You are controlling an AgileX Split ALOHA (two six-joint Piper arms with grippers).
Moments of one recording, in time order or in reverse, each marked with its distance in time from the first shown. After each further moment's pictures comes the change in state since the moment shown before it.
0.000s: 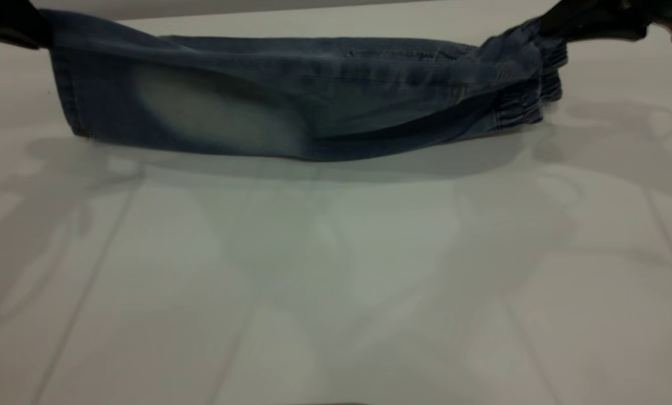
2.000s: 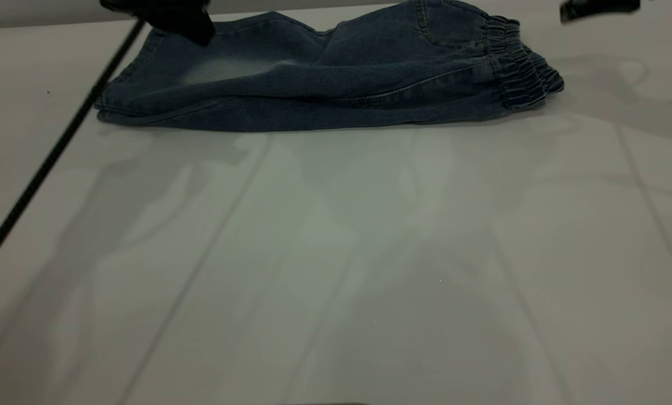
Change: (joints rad) left arm -0.241 0.283 -0.362 0.326 0.125 0.010; right arm -0.001 0.214 -0.428 -0.447 -0.008 0.364
